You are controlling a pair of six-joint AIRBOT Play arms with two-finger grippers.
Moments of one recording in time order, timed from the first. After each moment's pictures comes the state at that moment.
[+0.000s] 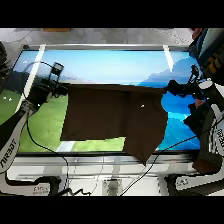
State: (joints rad) left arm -0.02 -1.52 1.21 2.02 -0.34 -1.61; right arm -0.30 -1.61 1.33 -0.87 0.85 1.28
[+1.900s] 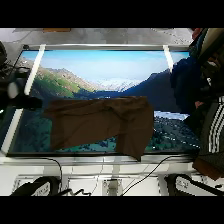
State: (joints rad) left arm 0.09 -1.10 1.18 1.81 -1.24 -1.49; right arm -0.39 -1.25 1.33 -1.35 1.31 1.22
